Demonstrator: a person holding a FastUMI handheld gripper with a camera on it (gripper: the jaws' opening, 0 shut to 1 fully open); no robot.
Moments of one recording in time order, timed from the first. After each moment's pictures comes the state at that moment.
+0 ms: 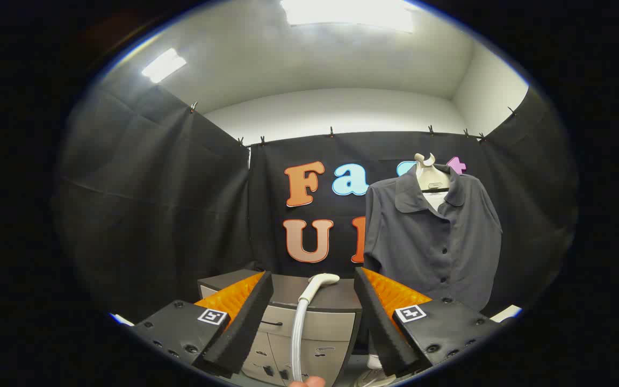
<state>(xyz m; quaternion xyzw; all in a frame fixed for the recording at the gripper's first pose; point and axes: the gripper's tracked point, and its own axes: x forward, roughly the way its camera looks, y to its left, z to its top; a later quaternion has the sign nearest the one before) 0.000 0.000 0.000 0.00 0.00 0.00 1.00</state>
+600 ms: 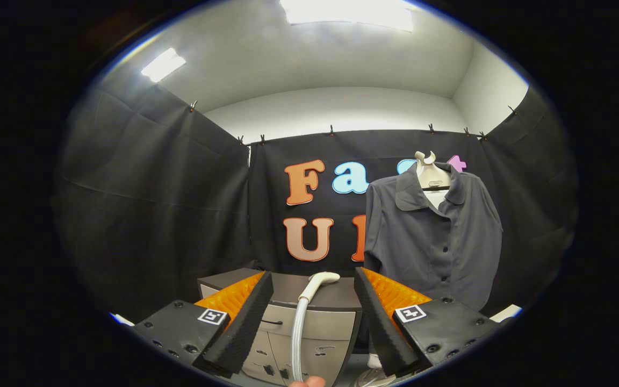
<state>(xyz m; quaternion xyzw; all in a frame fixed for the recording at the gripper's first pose) 0.004 -0.001 -0.003 0.00 0.00 0.00 1.00</state>
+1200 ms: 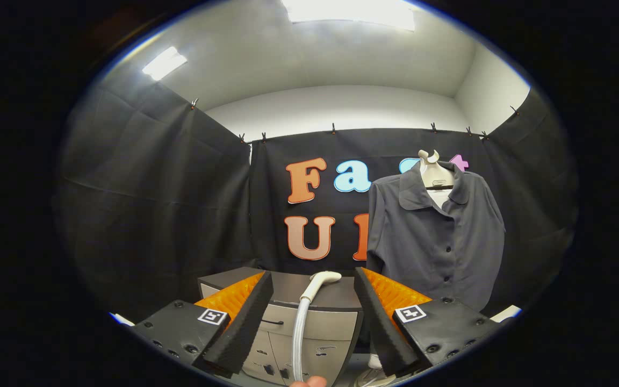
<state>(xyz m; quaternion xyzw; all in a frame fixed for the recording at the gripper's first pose) 0.016 0.002 -0.007 0.00 0.01 0.00 1.00</state>
